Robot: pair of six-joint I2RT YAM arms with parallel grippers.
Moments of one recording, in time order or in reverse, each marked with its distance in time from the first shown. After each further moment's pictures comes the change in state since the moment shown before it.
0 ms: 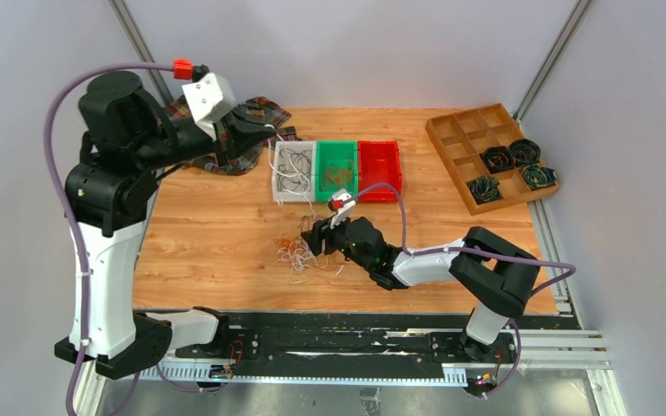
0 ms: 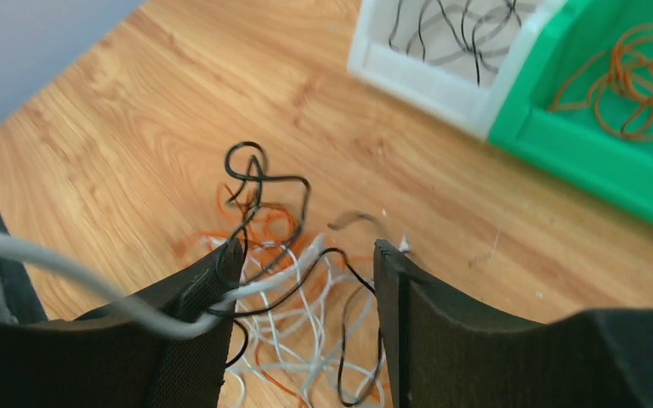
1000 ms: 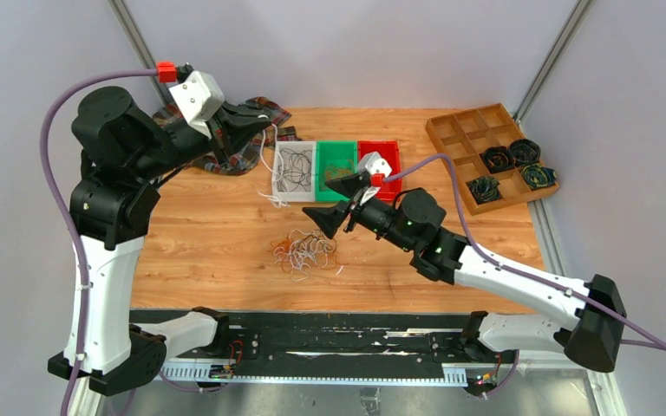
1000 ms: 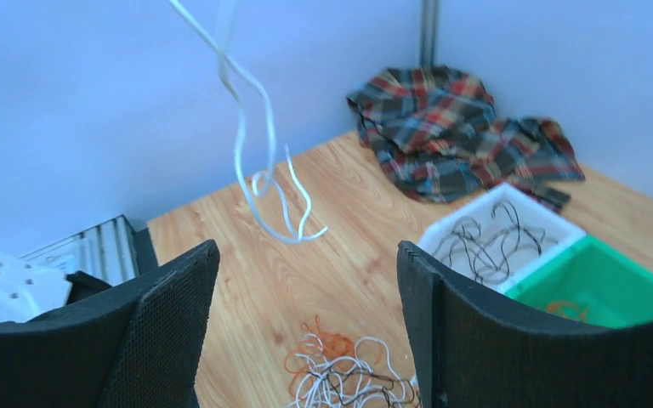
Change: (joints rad) left arm 0.000 -0.082 -0.104 0.235 -0.122 -0.123; right arm -0.004 -0.496 0.176 -0.393 -0.183 -0.169
